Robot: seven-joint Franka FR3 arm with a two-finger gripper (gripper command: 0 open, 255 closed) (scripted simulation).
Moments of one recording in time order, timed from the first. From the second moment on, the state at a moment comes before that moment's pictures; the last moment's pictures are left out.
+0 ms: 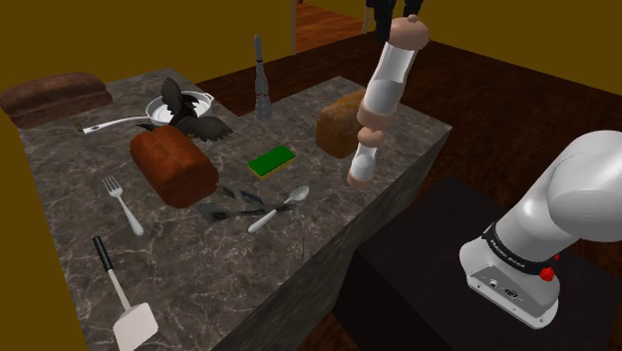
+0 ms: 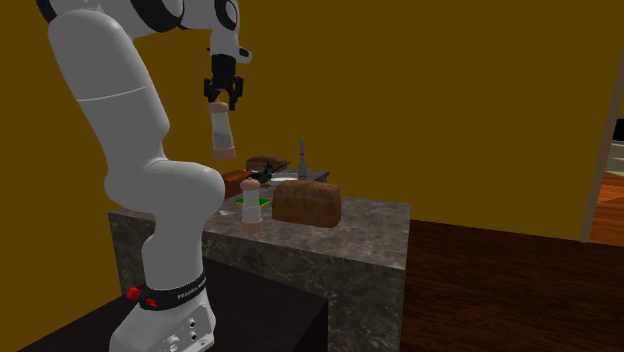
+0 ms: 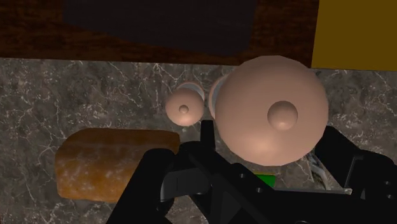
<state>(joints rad) 0.13 -0.36 0.25 -1.82 0.13 1.32 0.28</state>
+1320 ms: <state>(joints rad) 0.17 -0.36 0.34 -2.02 0.18 1.53 0.38</state>
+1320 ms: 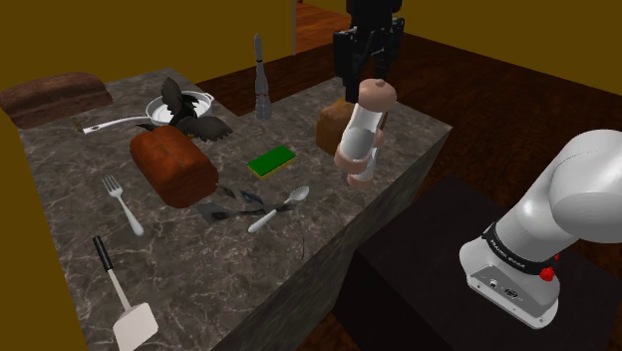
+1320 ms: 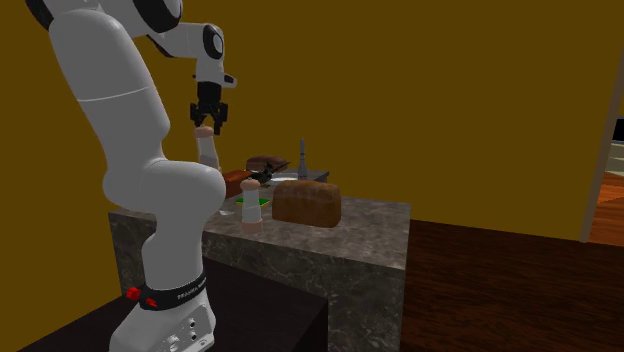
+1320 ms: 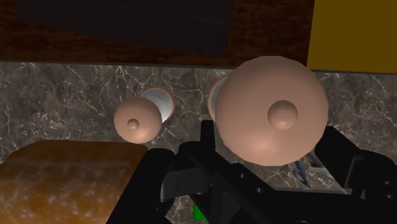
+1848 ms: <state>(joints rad) 0.18 -0.37 0.35 -2.14 0.19 1.64 0.38</state>
